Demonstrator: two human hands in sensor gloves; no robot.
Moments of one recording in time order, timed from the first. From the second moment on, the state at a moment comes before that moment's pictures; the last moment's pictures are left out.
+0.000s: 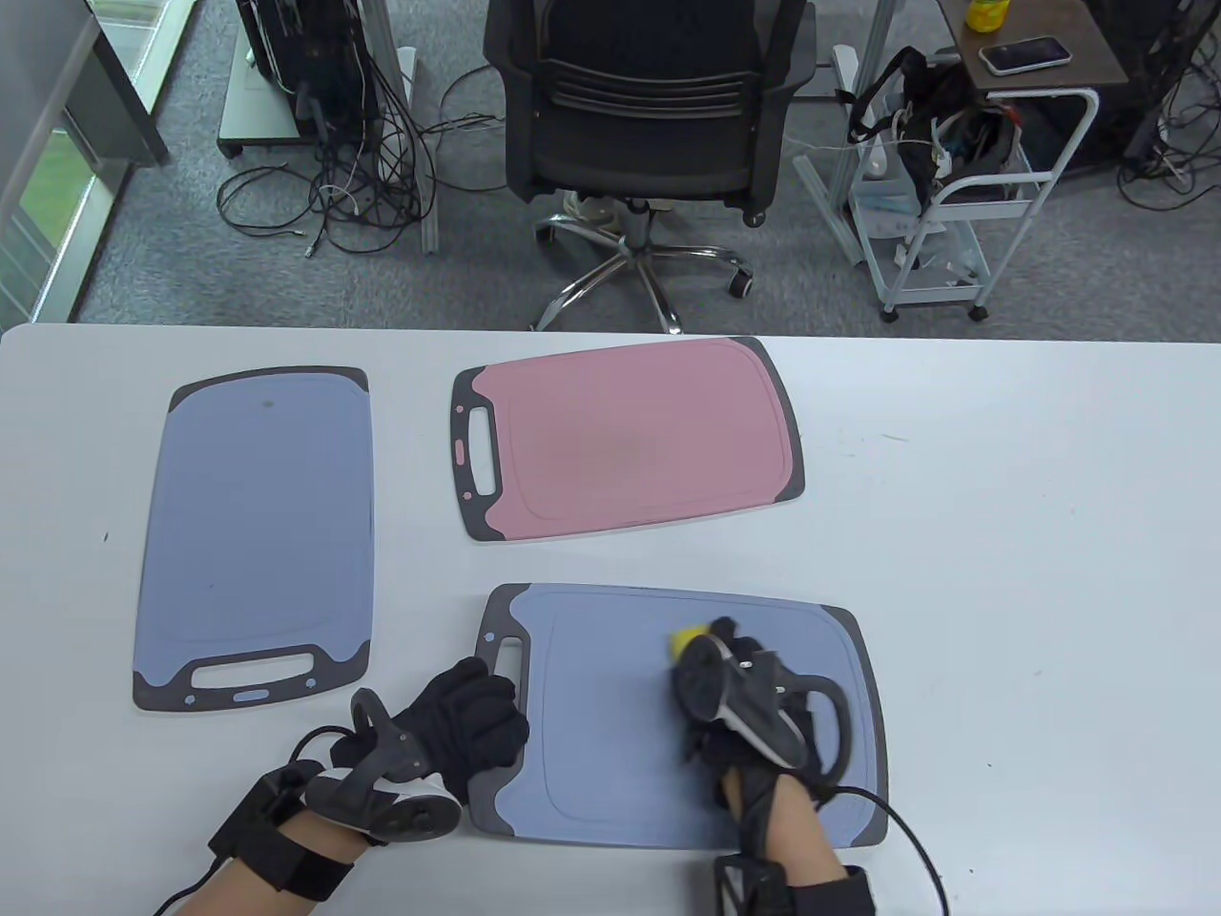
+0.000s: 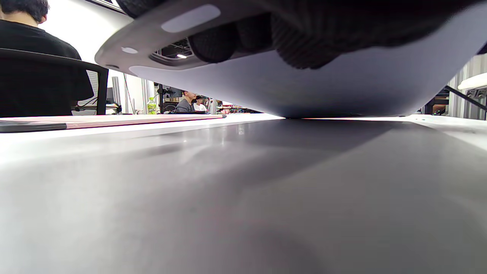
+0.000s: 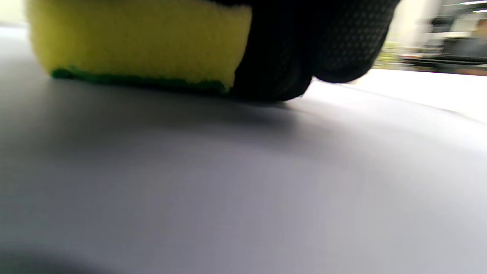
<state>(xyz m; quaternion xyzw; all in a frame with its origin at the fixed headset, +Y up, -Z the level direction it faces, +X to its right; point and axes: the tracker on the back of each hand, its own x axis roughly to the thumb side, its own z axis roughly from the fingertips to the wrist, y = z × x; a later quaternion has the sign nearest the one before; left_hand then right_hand) -0.187 -0.766 -0.151 0.09 -0.47 0.01 0.88 0.030 -0.743 -0.191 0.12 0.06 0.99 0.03</state>
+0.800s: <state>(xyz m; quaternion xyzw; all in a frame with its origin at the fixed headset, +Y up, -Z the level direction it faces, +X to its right) -0.185 -0.765 -0.143 0.11 -0.47 0.02 0.88 0.118 -0.757 -0.206 -0.02 0.09 1.00 -0.01</state>
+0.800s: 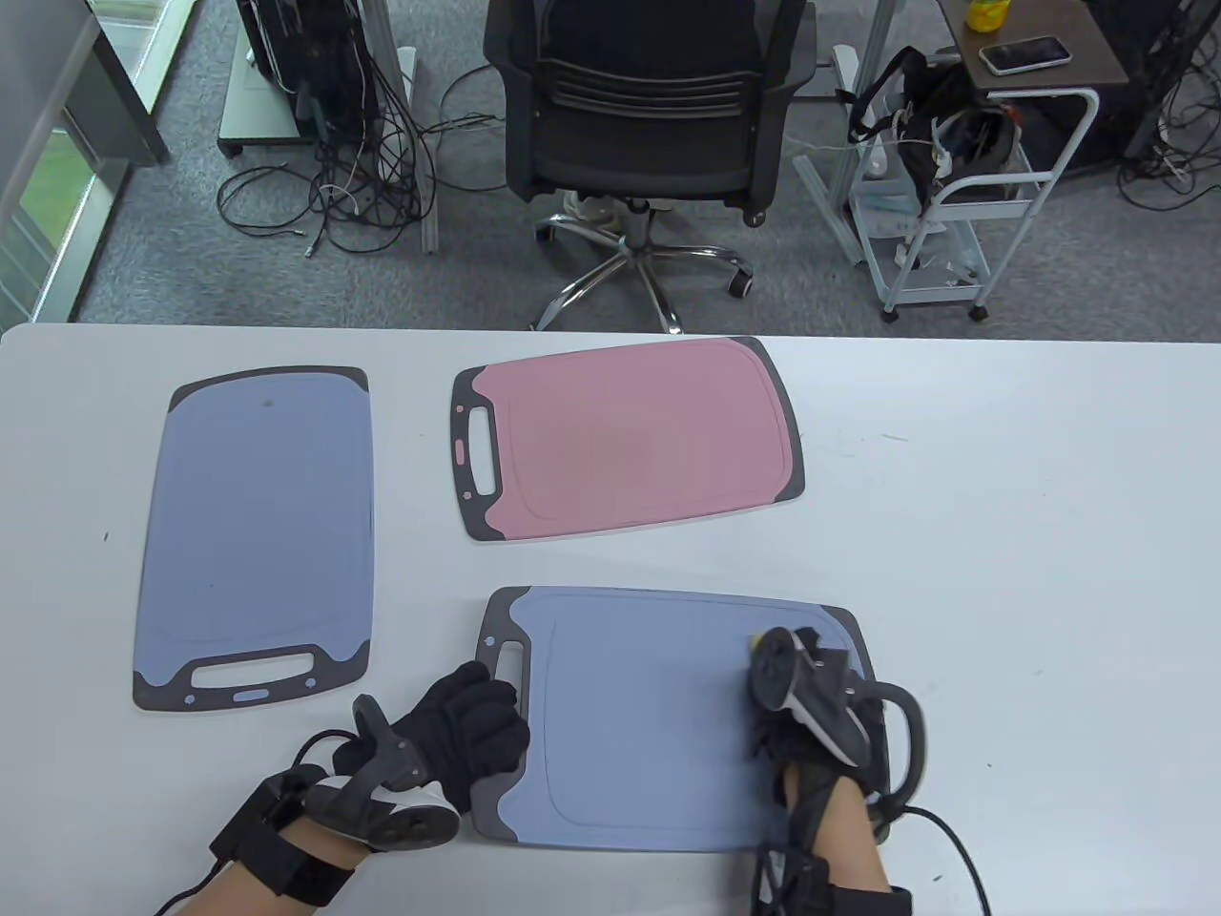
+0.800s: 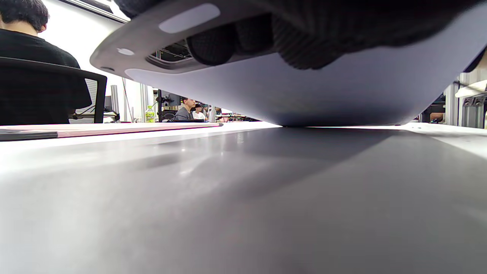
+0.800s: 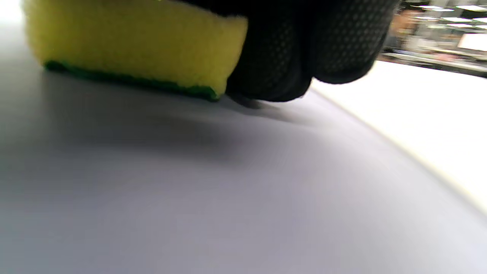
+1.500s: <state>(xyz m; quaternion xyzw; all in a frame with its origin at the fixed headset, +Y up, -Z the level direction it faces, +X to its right) -0.184 -0.764 -0.144 0.11 -0.47 0.02 0.88 0.235 -0.782 -0.177 -0.23 0.10 0.97 0.05</state>
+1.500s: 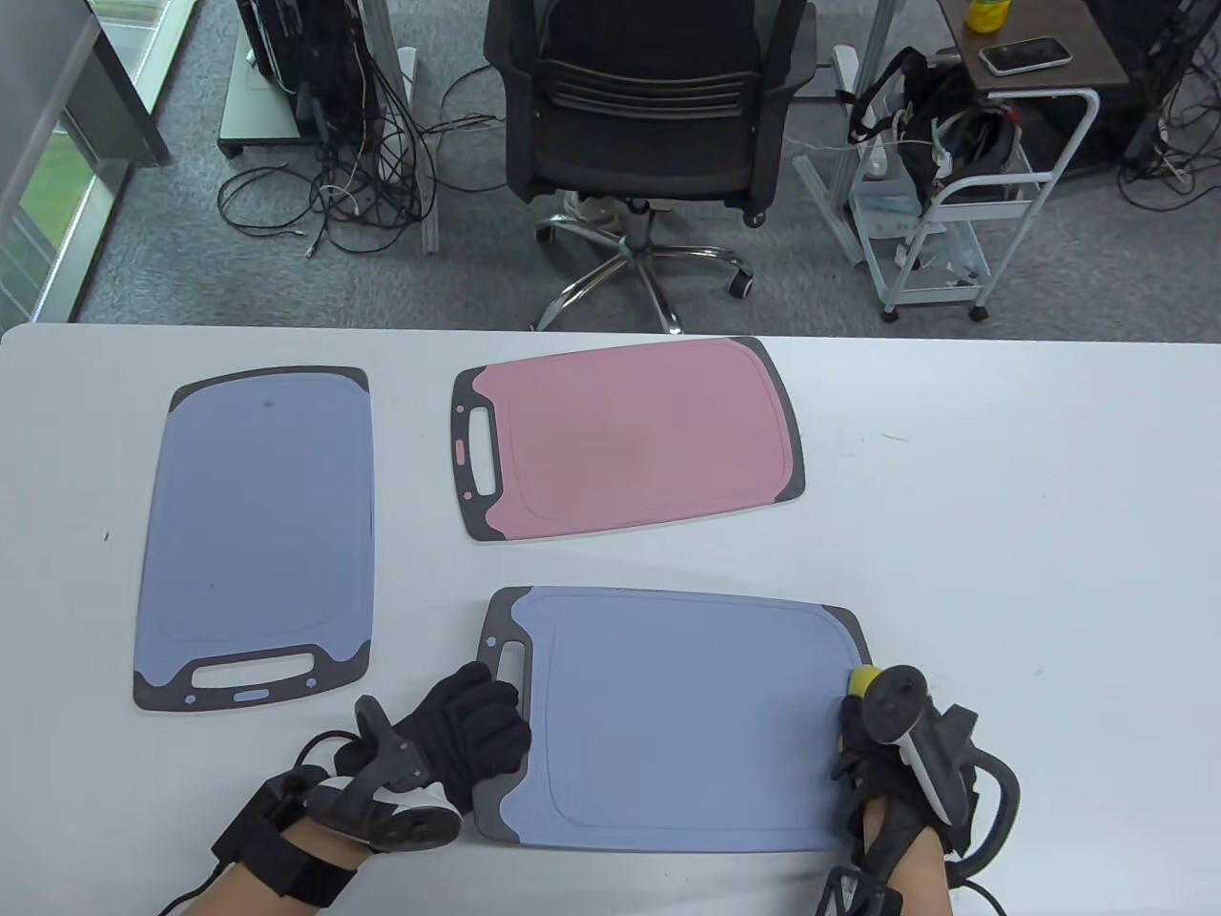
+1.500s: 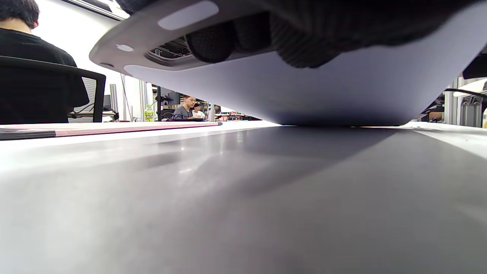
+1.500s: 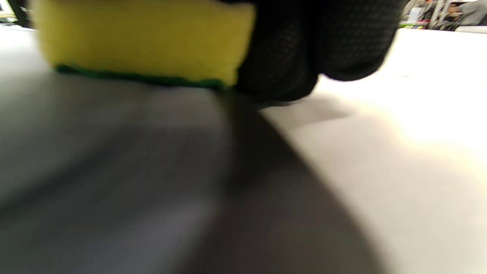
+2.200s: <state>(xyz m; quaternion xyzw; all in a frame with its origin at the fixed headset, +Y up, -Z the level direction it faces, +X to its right) -0.185 -0.765 -0.143 0.11 -0.47 0.02 0.88 0.217 -0.773 -0.177 -0.18 0.10 0.98 0.02</state>
